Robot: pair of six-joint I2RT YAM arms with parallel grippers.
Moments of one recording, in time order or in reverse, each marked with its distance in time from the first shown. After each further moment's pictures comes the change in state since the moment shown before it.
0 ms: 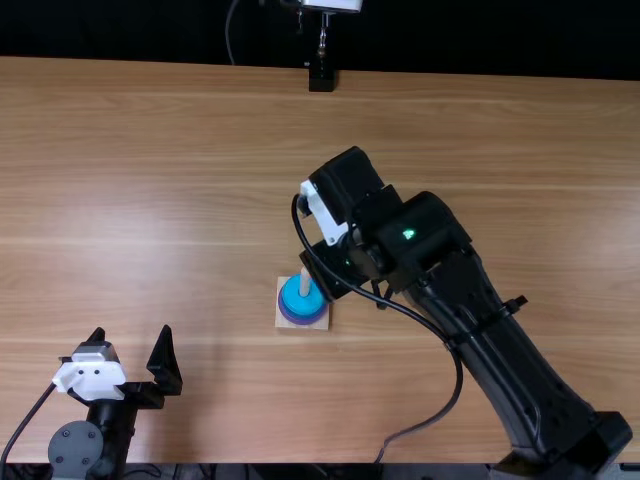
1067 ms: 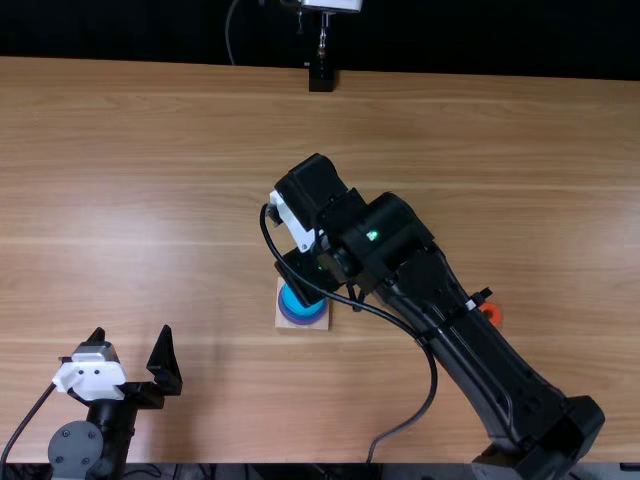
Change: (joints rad) left arm 0.000 0.000 0.000 0.000 0.000 0.000; right arm 0.068 0.064 0.039 0.003 0.000 0.000
